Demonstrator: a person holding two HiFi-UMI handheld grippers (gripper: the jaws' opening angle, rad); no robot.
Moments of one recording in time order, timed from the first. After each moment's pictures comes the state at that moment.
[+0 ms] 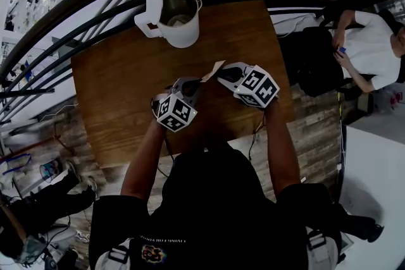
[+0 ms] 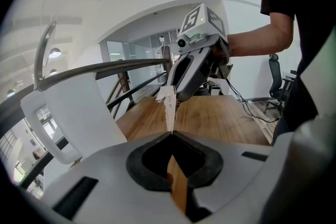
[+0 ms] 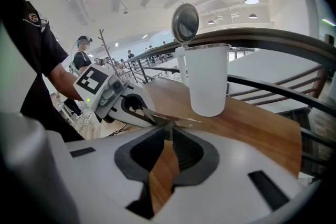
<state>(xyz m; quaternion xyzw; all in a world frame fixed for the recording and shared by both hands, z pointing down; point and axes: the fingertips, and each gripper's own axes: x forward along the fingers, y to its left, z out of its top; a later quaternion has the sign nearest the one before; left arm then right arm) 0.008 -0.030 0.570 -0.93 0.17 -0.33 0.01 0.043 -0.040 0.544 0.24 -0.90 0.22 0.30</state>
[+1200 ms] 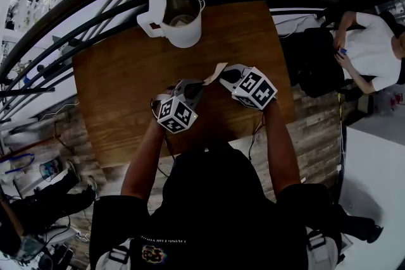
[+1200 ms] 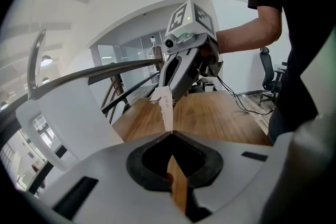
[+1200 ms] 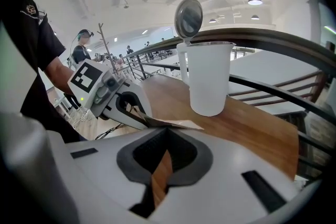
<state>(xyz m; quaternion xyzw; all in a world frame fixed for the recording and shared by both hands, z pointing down) 0.007 -0.021 0.575 -0.93 0.13 -0.34 0.05 0.035 -0.041 0.554 0.24 -0.89 0.21 0.33</state>
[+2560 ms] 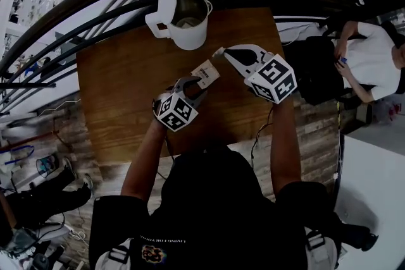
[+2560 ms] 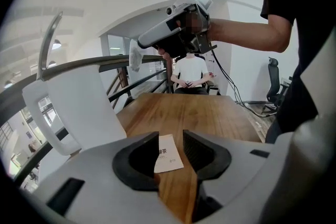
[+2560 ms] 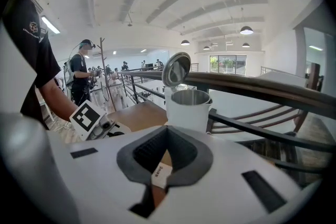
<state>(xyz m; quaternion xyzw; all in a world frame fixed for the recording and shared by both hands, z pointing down) -0.005 -0.027 0.575 -0.93 0.15 -0.34 -0.02 0.051 -0.104 0.446 0.31 -0.91 0.12 0.23</state>
